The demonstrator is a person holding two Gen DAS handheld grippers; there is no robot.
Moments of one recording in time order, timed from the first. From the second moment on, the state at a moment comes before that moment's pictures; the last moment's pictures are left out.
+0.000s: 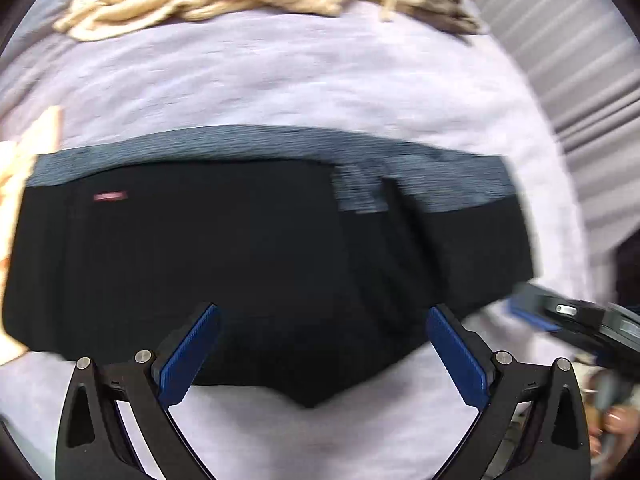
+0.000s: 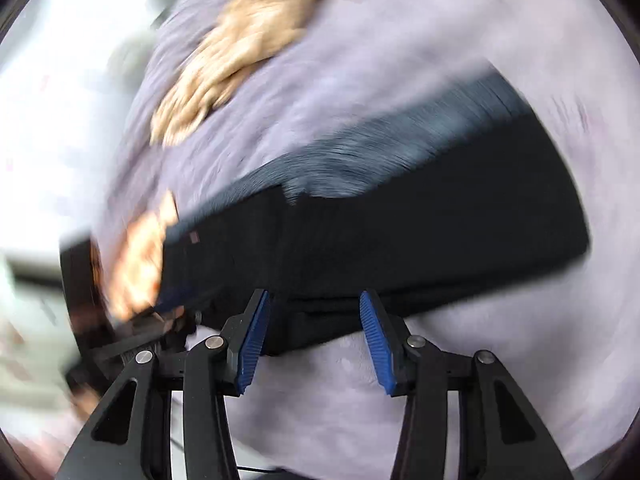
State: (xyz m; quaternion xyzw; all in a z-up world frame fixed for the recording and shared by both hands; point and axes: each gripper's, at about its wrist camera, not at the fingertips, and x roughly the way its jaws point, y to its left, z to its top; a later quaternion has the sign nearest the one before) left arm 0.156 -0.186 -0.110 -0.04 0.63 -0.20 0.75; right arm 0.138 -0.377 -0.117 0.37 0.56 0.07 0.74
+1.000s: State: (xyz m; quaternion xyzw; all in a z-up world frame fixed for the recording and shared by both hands) left arm 0.156 -0.238 -0.128 0.02 0.65 -0.19 0.74; right arm 0.125 -0.399 -0.209 0.56 0.55 0.06 0.62
